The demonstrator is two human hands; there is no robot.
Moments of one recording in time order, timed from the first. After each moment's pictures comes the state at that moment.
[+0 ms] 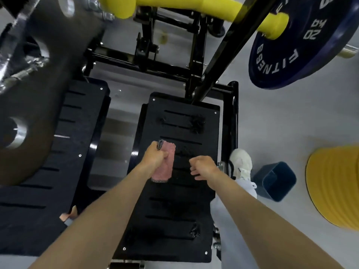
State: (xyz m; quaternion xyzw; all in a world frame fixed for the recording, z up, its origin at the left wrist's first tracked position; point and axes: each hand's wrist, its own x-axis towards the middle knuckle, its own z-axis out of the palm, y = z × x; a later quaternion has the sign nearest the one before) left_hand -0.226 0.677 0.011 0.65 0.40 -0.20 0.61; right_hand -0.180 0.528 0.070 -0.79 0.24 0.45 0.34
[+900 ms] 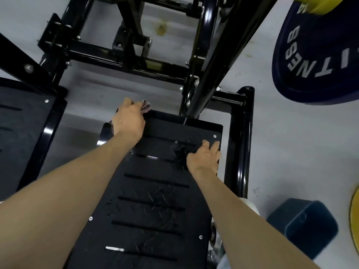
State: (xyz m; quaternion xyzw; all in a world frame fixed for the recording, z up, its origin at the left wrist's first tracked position) left_hand 0.004 0.714 -0.089 0.94 0.32 -0.05 0.15; right_hand 0.012 0.518 -0.078 -0.93 0.07 0.32 0.17
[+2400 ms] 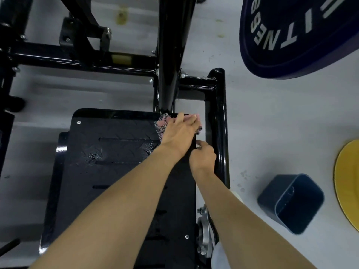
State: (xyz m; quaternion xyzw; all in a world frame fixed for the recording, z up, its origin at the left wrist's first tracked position) left_hand 0.064 0.543 -0.116 0.98 -0.09 -0.16 0.03; right_hand 0.029 0.458 -0.096 -0.83 0.26 0.26 0.41
